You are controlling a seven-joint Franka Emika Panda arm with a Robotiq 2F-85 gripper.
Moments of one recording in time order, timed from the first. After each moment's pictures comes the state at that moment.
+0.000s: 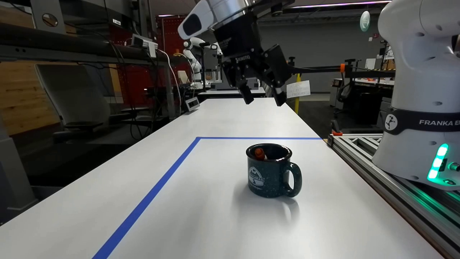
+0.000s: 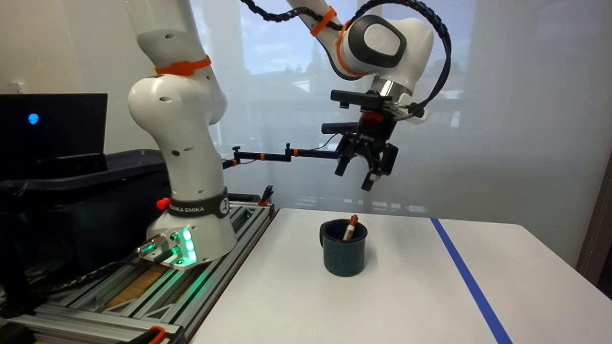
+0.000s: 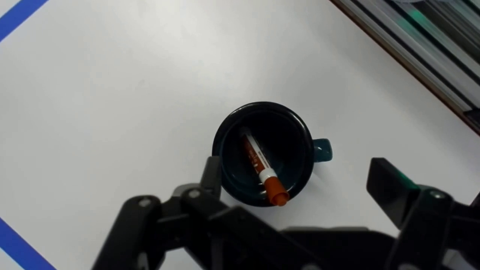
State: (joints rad) arm 0.16 -0.15 0.07 -2.50 -0.16 1.94 -0.44
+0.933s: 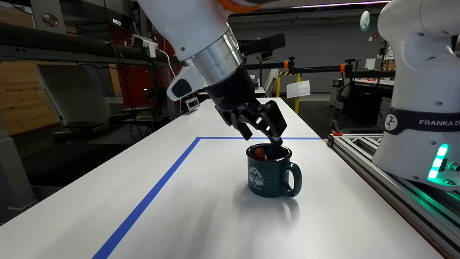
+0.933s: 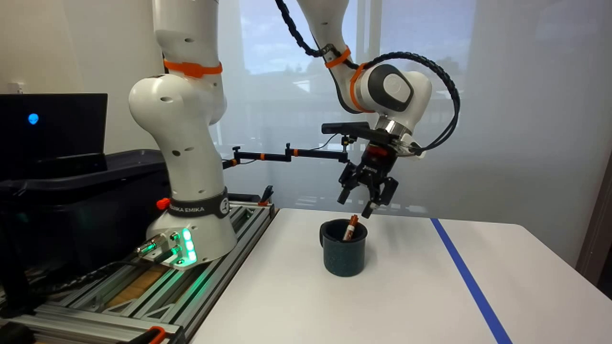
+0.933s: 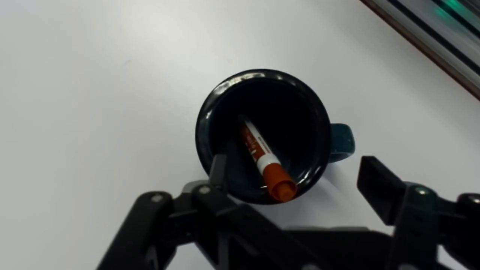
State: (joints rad) arm 0.17 0.13 0.16 -2.40 -0.27 1.98 -0.30
